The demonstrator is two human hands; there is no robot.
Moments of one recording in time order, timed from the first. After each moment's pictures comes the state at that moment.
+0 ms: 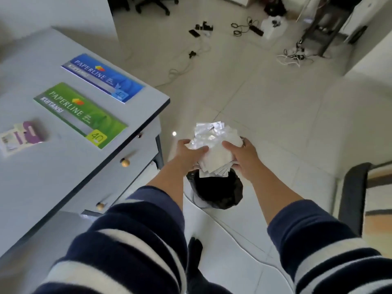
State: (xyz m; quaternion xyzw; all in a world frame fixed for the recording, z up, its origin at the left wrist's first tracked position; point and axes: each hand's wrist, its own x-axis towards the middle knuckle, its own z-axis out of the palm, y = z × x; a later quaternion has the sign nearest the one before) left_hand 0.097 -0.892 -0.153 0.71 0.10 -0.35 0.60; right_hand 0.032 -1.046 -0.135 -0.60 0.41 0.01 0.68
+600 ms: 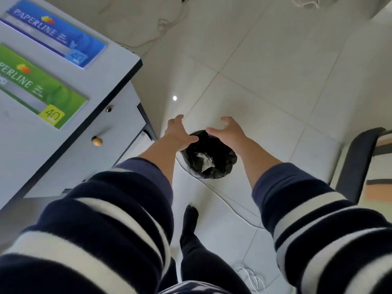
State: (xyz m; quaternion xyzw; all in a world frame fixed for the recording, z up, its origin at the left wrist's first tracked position) left_hand 0.100 -0.941 -0.189 0.89 -0.05 -0.33 0.31; right_hand 0.044 -1.092 -0.194 -0.78 0.37 0.17 0.48
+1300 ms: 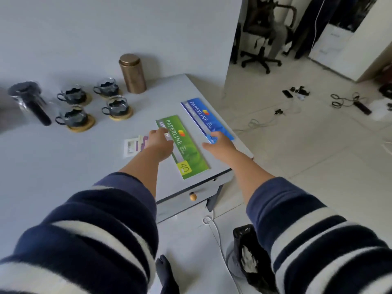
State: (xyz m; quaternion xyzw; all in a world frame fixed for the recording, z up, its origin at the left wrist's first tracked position) left_hand 0.200 -0.665 -0.056 0.91 0.21 -0.05 0.35; right_hand 0.229 -0.841 -0.057 -0.91 0.02 0.18 0.37
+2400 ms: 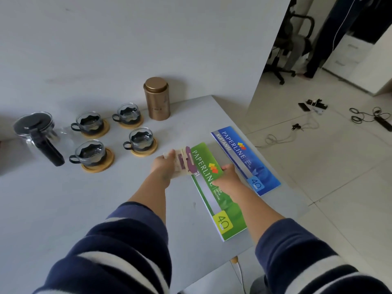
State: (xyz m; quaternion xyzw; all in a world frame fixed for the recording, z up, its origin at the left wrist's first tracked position) left_hand 0.321 -0.538 -0.097 0.67 0.39 -0.06 0.63; right_hand 0.325 -0.719 -0.103 -0.84 0.14 0.25 0.47
